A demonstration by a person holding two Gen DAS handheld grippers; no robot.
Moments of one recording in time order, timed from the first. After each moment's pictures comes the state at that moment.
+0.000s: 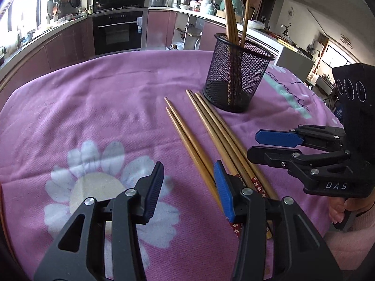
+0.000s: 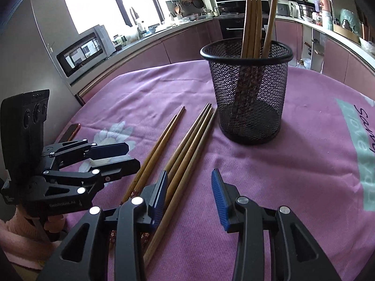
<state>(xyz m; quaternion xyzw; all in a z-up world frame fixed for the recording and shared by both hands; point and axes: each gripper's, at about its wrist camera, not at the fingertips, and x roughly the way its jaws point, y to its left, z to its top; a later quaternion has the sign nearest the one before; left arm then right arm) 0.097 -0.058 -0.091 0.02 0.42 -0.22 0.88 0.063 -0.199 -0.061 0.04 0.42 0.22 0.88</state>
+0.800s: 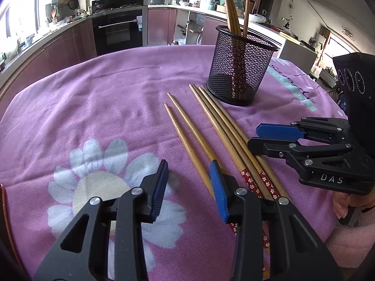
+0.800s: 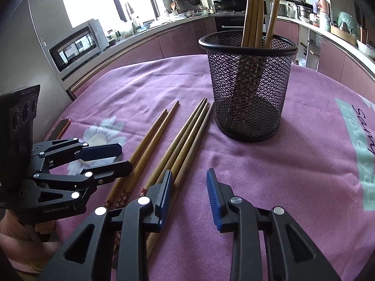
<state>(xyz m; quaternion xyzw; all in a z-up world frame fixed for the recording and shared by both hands) 0.097 -0.060 -0.095 0.04 0.42 -0.21 0.88 0.067 -0.201 -0.067 0.02 0.43 0.20 0.88</state>
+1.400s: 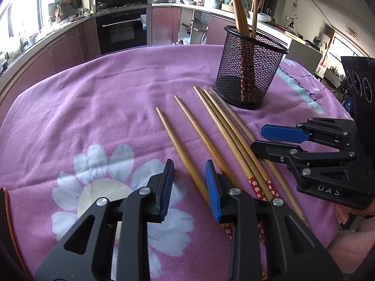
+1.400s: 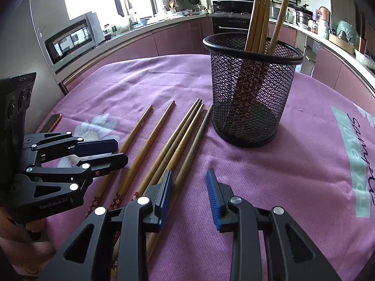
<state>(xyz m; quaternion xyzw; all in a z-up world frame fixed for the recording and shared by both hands) 0.109 -0.060 -0.096 0.05 0.43 -0.20 0.88 0.072 -0.193 -0.068 -0.02 0.43 0.18 0.88</state>
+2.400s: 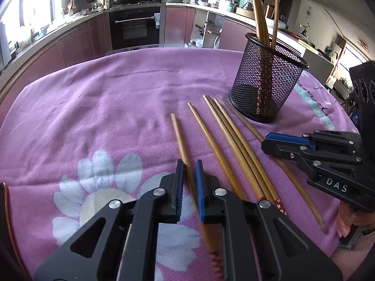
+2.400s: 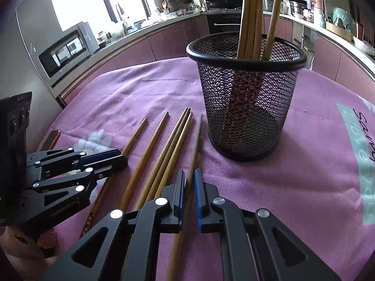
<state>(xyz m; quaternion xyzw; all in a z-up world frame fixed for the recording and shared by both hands) 0.124 -0.058 -0.096 0.02 0.43 -0.16 0.89 0.094 -0.201 -0.066 0.03 0.44 0.18 0.88</state>
